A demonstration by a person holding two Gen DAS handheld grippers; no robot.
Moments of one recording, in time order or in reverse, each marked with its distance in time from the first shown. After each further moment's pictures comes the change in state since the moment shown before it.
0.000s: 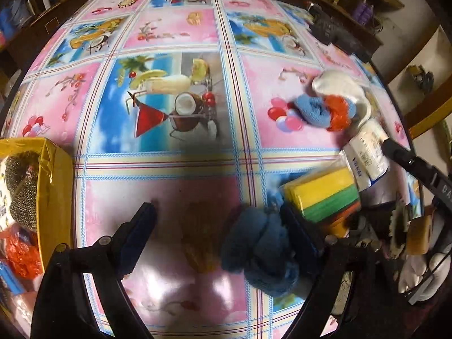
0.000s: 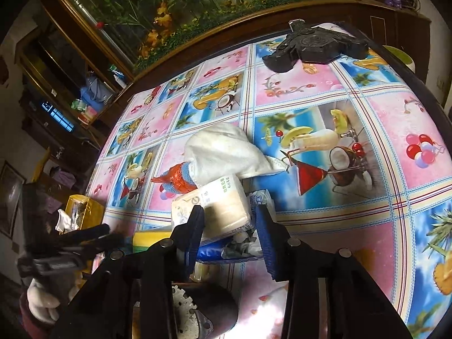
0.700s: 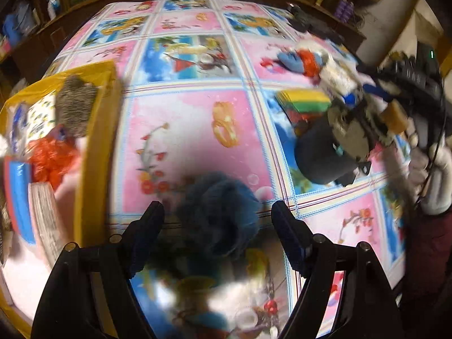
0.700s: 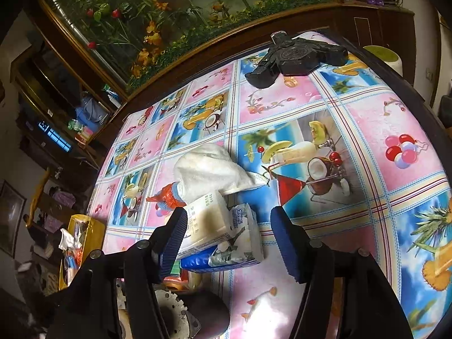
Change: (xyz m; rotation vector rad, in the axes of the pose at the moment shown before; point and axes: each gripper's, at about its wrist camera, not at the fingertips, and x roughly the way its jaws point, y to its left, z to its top) left arm -0.034 0.015 -0.106 0.083 -0.088 -0.003; right arm -0.019 -0.017 0.002 0.063 -0.055 0.013
